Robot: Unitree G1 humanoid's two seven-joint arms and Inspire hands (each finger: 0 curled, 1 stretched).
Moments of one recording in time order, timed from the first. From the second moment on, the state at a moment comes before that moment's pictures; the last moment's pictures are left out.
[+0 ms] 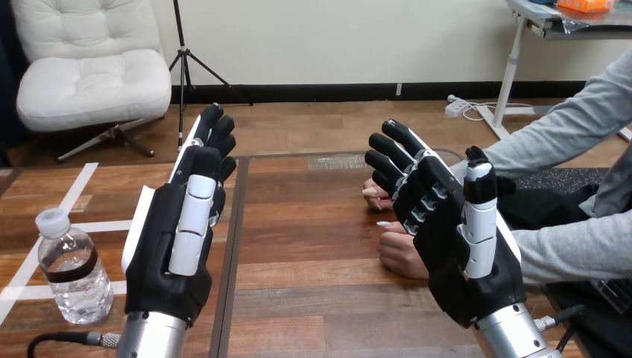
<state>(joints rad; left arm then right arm) 0.26 0.04 -0.04 -0.37 -0.15 -0.14 -0.16 0.17 -0.05 0.04 -0.23 0.34 -0.10 0.39</state>
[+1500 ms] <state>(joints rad) 0.26 0.04 0.02 -0.37 -0.13 -0.24 -0.12 0.17 -0.05 0.04 -0.23 0.34 -0.09 0.39</state>
